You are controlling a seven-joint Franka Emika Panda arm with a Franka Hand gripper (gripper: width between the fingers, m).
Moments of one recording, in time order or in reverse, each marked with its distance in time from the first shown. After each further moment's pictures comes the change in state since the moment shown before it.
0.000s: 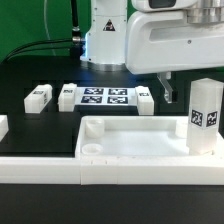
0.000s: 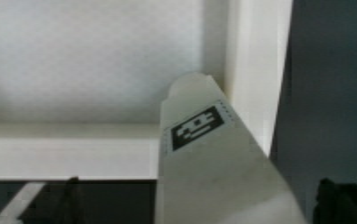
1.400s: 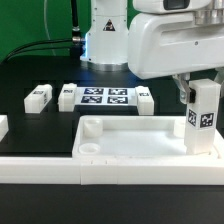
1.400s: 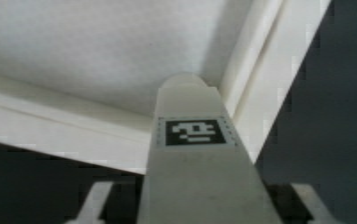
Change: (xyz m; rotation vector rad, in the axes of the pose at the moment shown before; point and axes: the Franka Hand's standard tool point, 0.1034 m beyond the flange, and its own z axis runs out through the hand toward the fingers) arm -0.001 -0.005 0.002 -0.003 -0.005 0.067
